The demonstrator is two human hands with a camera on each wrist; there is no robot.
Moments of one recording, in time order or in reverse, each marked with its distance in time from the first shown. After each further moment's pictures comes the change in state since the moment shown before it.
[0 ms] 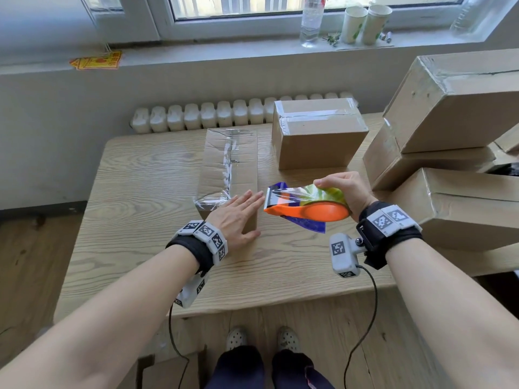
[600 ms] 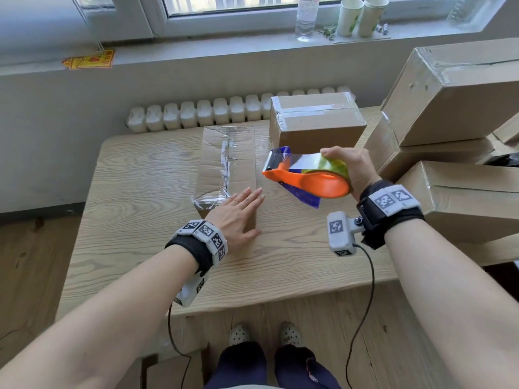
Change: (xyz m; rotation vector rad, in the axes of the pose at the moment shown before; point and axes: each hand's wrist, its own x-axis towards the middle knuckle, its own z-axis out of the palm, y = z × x) left_hand 0.000 0.002 -0.002 0.051 -0.049 -0.004; right_hand 0.010 -0.024 0.001 0.136 0.201 -0.110
